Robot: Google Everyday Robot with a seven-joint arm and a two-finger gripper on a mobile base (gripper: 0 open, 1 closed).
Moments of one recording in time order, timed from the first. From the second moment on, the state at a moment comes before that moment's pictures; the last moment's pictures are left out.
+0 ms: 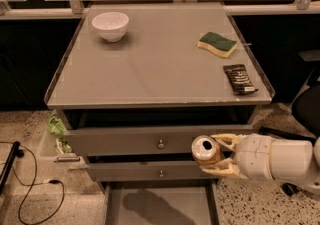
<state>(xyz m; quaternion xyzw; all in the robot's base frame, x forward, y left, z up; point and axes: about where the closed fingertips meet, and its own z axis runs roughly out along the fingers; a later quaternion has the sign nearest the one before) 0.414 -0.146 0.748 -0.58 0.66 0.11 0.46</state>
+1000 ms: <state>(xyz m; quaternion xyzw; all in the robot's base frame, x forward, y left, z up) 0.394 -0.163 0.584 -0.59 0.71 0.13 0.37</state>
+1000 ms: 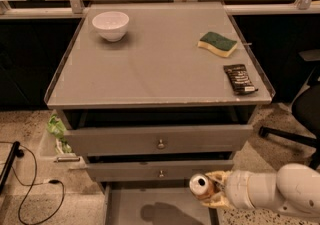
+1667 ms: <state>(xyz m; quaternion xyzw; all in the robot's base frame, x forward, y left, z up) 0.377 -0.175 0.502 -0.58 0.72 0.16 0.33</state>
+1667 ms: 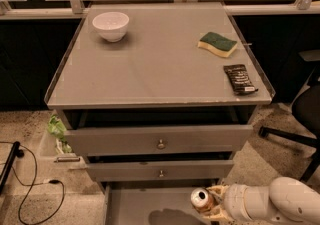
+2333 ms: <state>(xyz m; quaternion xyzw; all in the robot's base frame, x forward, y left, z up) 0.375 -0.160 0.433 -0.58 0.73 0.15 0.32</state>
